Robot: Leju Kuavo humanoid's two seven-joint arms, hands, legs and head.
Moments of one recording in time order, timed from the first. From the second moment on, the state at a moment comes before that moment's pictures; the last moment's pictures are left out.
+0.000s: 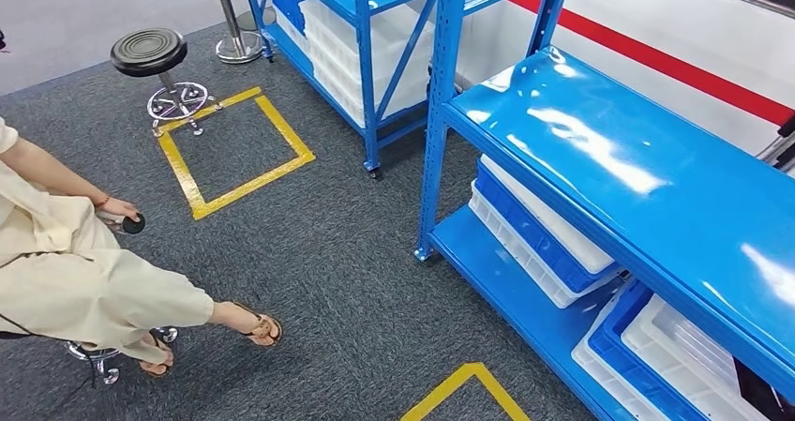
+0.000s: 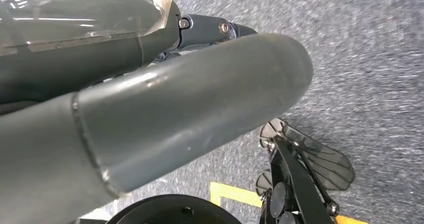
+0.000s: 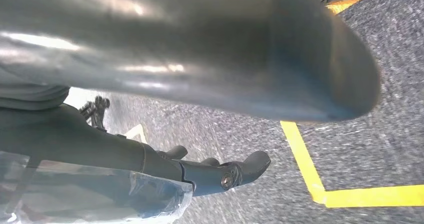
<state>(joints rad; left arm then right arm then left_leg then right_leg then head) -0.07 -0.21 1.13 -0.20 -0.77 0.21 -0.03 -0.04 0.08 0.17 -0.17 0.12 -0.46 0.22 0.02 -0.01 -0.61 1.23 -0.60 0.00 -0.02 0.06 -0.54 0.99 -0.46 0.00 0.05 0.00</state>
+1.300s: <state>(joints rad) -0.07 -0.21 1.13 -0.20 -0.78 0.22 -0.03 -0.04 0.08 0.17 -0.17 0.13 -0.45 0.24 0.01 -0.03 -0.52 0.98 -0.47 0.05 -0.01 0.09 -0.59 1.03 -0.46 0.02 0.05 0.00</state>
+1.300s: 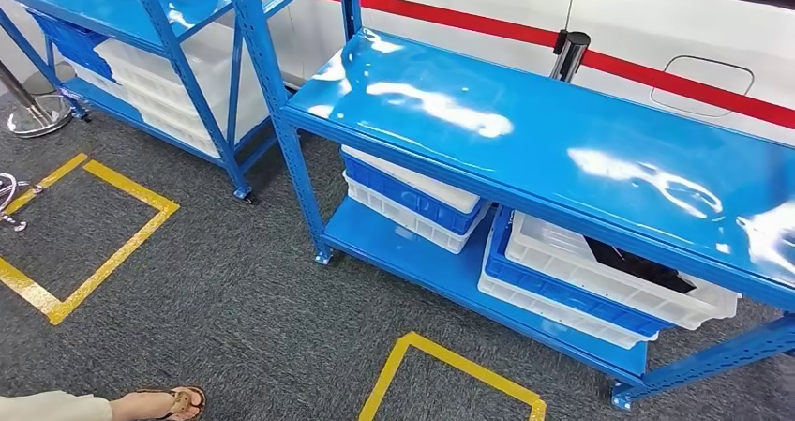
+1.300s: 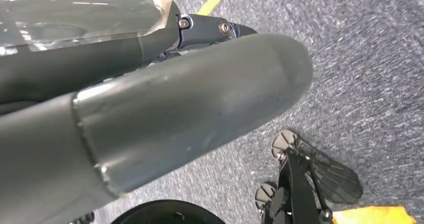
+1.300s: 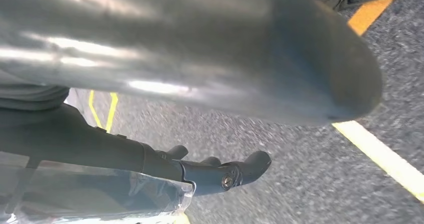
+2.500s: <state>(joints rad) -0.07 -0.21 1.12 -0.20 -0.80 0.20 -0.04 -0.03 0.08 0.16 -0.17 0.11 -0.46 0.24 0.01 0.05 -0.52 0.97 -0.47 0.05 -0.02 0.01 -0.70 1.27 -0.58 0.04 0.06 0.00</state>
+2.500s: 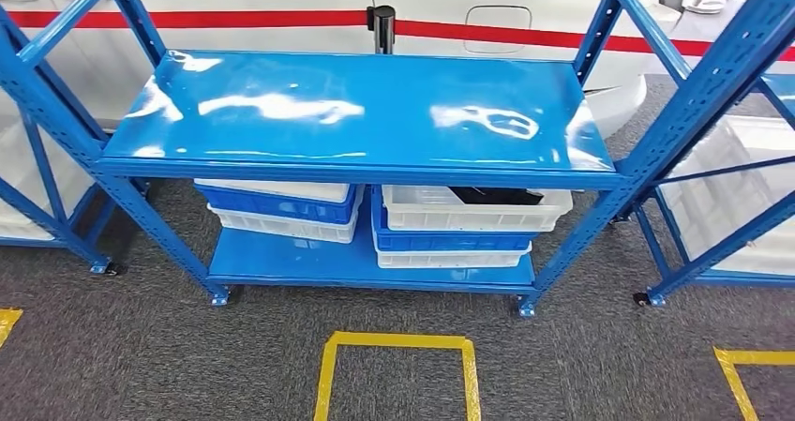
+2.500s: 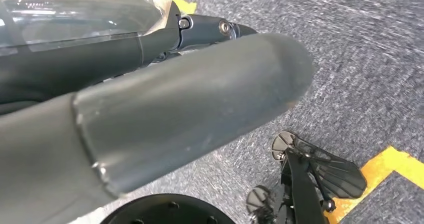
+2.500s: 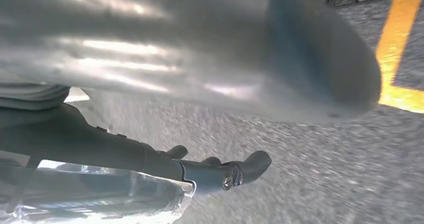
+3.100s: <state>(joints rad) -0.07 -0.21 1.12 -0.20 -0.81 0.21 -0.05 -0.04 0.08 0.17 -0.17 0.15 -0.47 0.24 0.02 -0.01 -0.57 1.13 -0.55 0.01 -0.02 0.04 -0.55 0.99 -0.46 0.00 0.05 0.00</state>
